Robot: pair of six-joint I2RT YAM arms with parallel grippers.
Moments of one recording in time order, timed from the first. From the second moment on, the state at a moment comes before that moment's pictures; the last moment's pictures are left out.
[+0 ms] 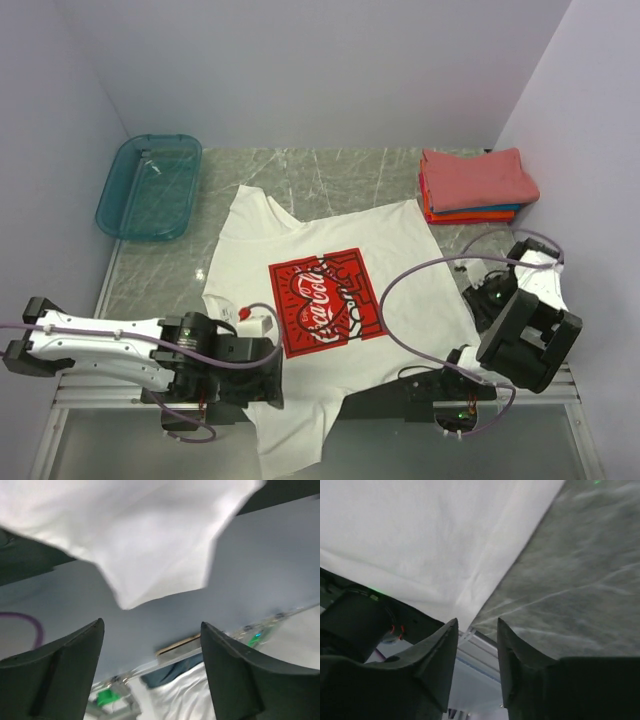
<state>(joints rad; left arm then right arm) -1.62 0.90 0.83 -1.12 0.04 -1.59 -0.57 1.33 0.79 -1.18 -0.17 -1.19</state>
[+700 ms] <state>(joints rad) -0.15 1.72 1.37 -0.46 0.07 -0.64 -0.09 1.66 1.44 -0.90 -0.71 -0.67</state>
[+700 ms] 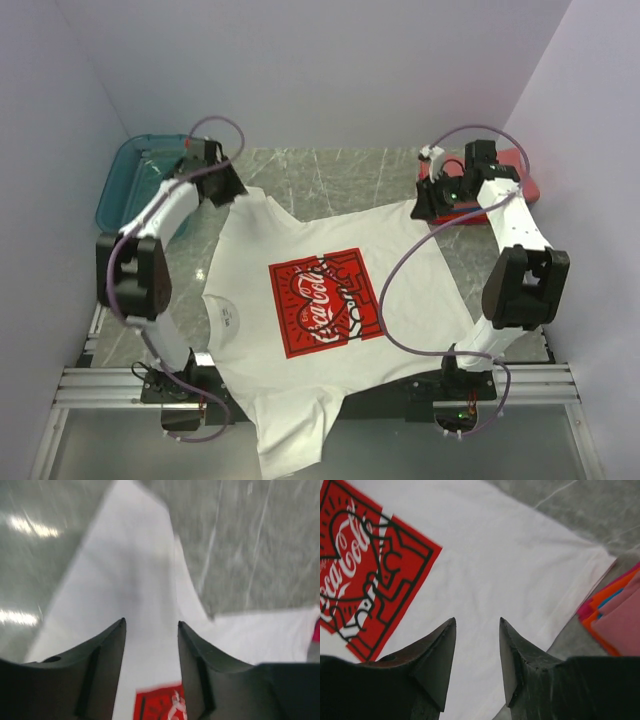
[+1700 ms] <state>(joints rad) -0.08 2.48 2.18 -0.66 0.07 -0.07 -0.04 1.94 1.61 -0.76 -0.61 -0.48</state>
